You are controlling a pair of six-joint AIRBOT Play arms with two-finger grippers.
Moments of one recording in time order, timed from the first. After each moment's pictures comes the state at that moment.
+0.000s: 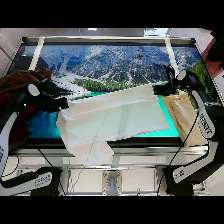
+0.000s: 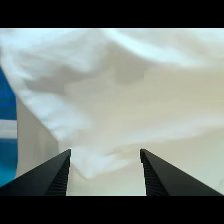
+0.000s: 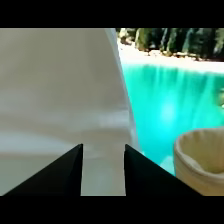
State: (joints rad) left arm 0.04 -1.28 1.03 1.31 -1.08 -1.57; right arm -0.10 -1.73 1.49 -1.31 1.08 1.32
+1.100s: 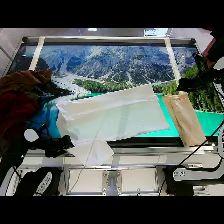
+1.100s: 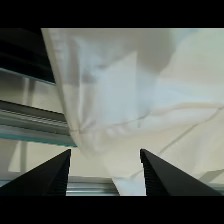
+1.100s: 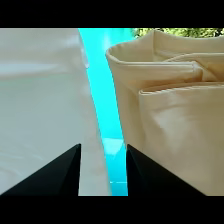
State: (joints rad) left arm 0.04 -0.71 0.32 1.16 -1.25 -1.86; right arm -0.27 -1.47 1.56 -1.34 1.41 1.29
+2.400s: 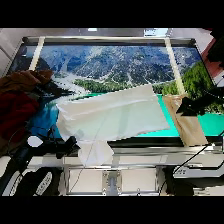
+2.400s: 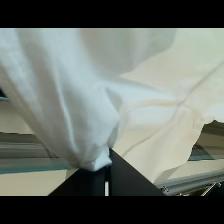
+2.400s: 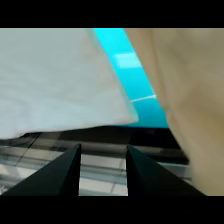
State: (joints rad) left arm 0.04 -0.71 0.18 0.86 -1.08 -1.69; right arm -0.47 -1.47 1.25 -1.20 1.64 1.36
